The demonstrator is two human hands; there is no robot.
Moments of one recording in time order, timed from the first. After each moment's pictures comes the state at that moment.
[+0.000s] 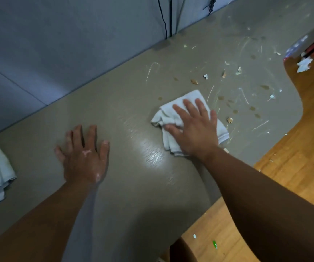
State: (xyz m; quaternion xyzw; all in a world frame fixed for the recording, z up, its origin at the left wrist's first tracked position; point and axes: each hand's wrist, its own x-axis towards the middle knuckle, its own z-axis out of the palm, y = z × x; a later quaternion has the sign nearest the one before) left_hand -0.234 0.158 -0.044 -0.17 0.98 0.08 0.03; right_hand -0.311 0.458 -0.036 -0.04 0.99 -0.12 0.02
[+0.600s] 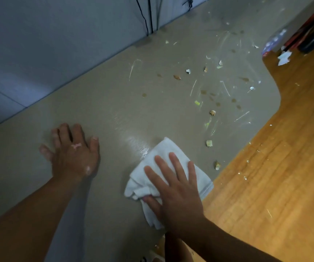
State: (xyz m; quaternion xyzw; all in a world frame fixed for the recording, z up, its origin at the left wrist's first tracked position) left_hand -0.248 0.172 -0.032 -0.18 0.98 0.06 0.07; right_hand -0.132 0.439 -0.038 -0.14 0.98 -0.14 0.02
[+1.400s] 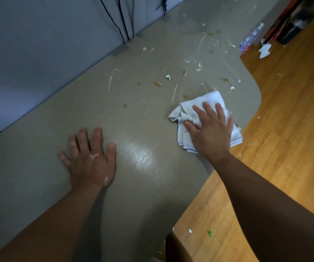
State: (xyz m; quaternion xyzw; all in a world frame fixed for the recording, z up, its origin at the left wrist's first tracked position) left_hand -0.266 0.244 -0.038 -0.10 0.99 0.08 0.09; right_hand -0.288 0.564 -0.046 0.12 0.98 -0.12 -0.06
